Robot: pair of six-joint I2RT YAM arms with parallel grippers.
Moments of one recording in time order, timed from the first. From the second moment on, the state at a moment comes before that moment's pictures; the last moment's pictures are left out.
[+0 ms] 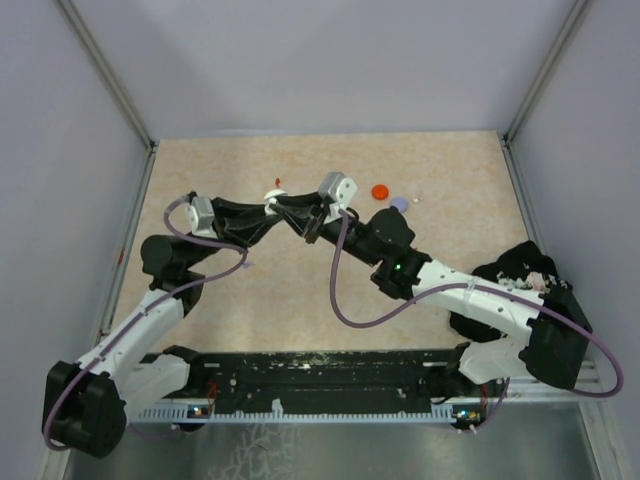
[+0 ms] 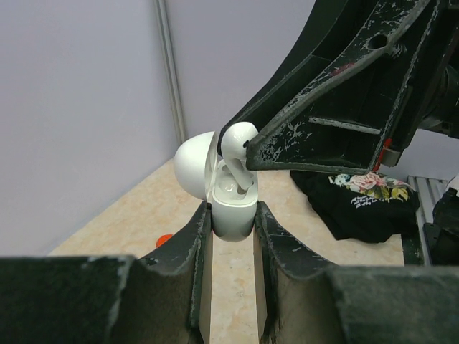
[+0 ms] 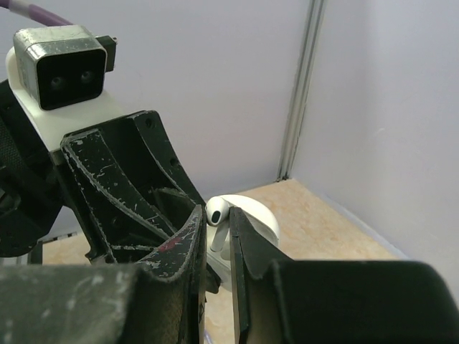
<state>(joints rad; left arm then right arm) -0.33 0.98 0.54 1.01 0.78 -0.32 0.99 1.29 0.97 0.67 -0.13 -0.06</state>
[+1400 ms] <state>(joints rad) -0.35 0.94 0.54 0.88 0.67 -0.33 1.00 1.29 0.94 0.66 -0.03 -0.03</state>
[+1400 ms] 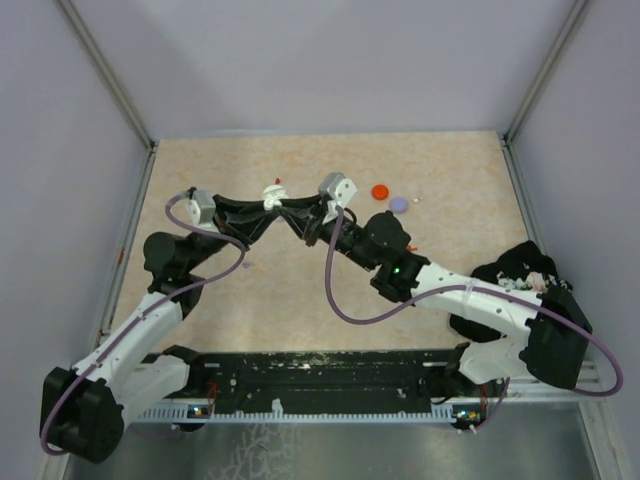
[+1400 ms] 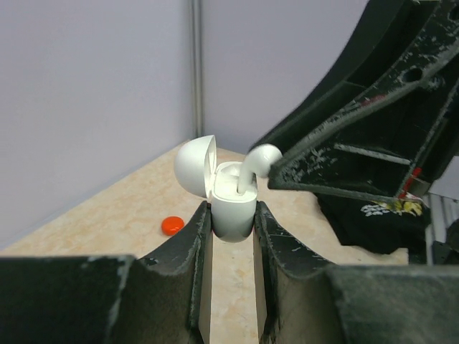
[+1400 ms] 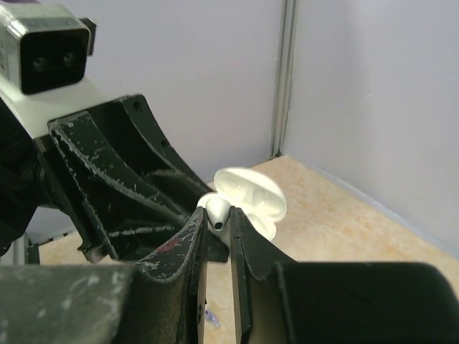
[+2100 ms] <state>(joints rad) -0.48 0.93 0.48 0.85 0.36 -0.06 1.00 1.31 1.01 0.45 0.12 0.10</state>
